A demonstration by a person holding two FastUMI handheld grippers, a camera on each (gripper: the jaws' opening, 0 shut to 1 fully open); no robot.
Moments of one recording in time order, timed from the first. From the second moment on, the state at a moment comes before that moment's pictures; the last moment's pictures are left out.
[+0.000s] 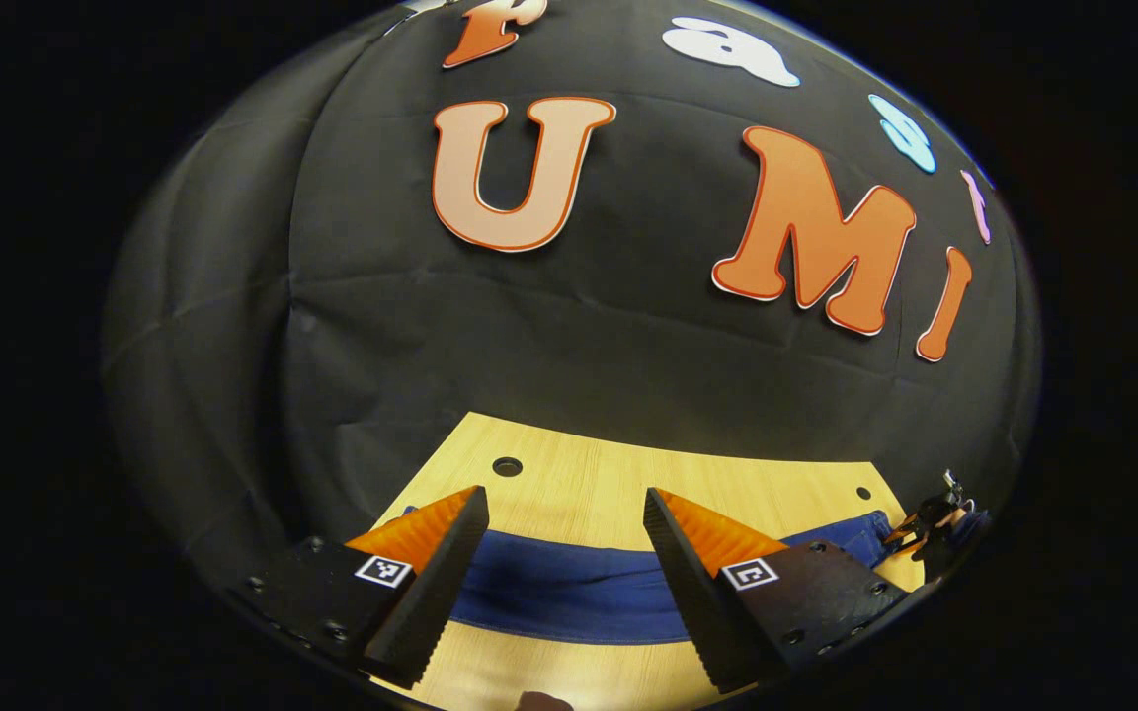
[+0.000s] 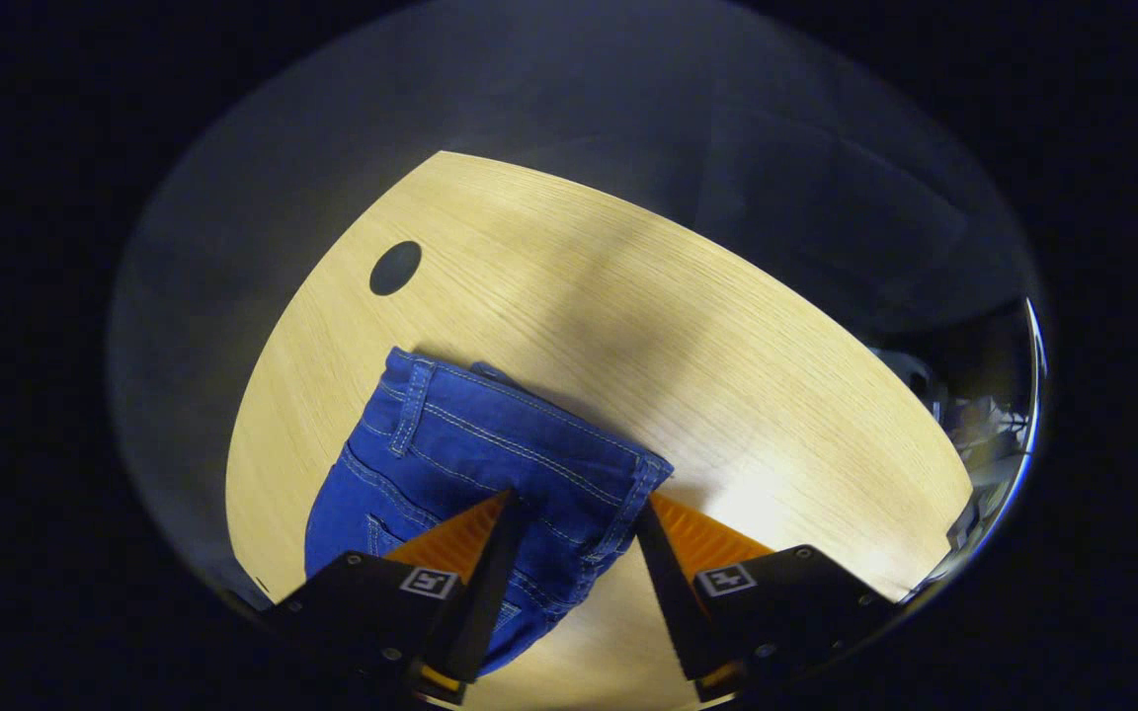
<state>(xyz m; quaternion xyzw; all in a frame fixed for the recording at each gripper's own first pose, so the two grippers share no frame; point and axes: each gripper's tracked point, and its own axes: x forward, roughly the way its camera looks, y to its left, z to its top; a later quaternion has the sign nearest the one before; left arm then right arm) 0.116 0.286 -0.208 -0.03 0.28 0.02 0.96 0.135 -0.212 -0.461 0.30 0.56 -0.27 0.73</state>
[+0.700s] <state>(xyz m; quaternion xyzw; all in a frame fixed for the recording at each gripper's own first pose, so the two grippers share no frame) 0.080 0.277 -0.218 -0.05 0.30 0.01 0.95 0.124 -0.232 -0.416 0.38 0.47 -0.23 0.76</state>
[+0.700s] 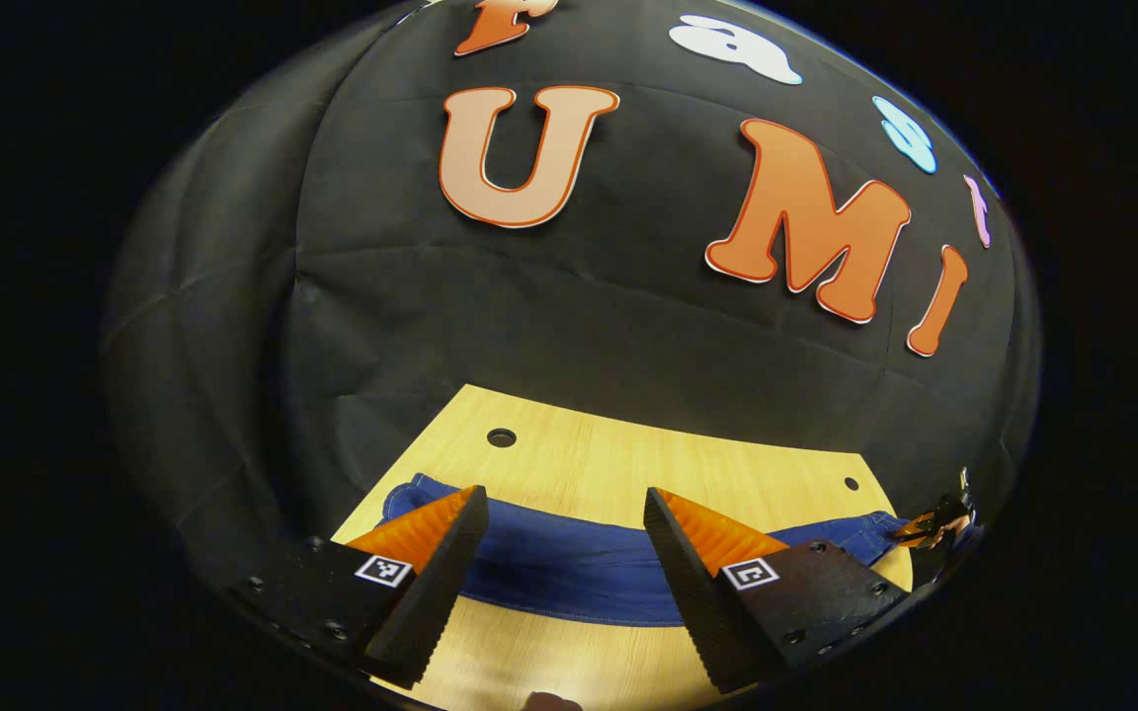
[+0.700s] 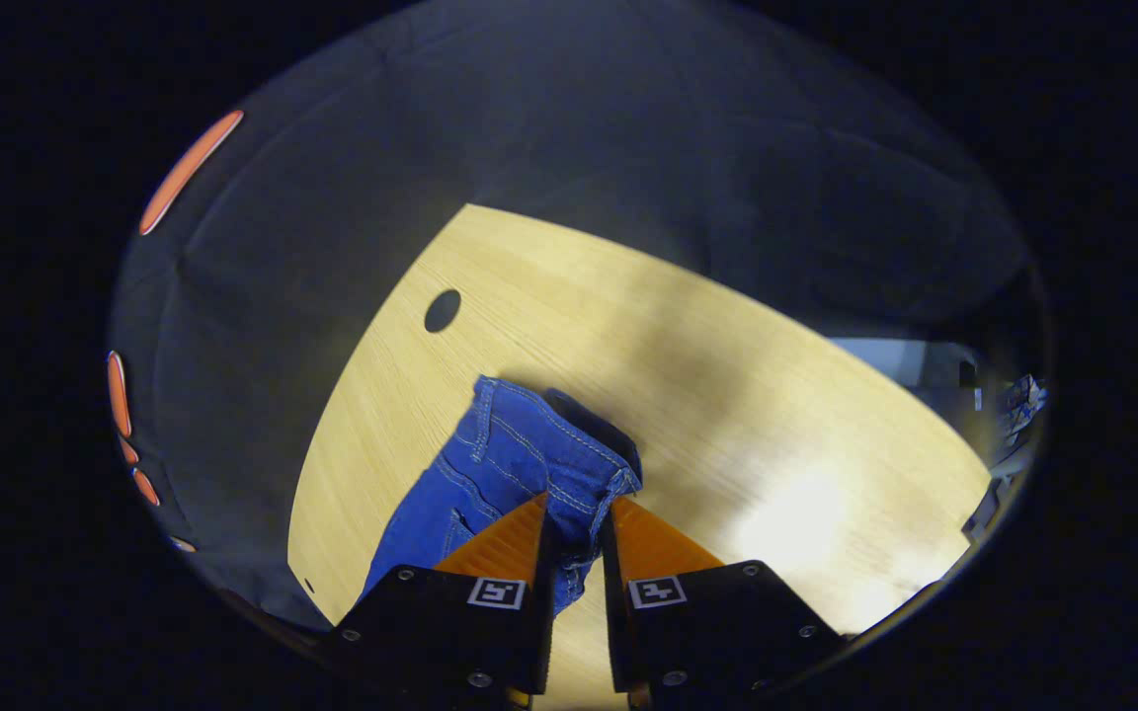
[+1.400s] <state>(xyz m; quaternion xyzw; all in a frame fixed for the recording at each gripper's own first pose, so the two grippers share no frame) 0.076 0.285 -0.229 -0.08 0.31 -0.01 0.95 0.153 -0.114 -0.220 0.29 0.35 -0.05 0.89</state>
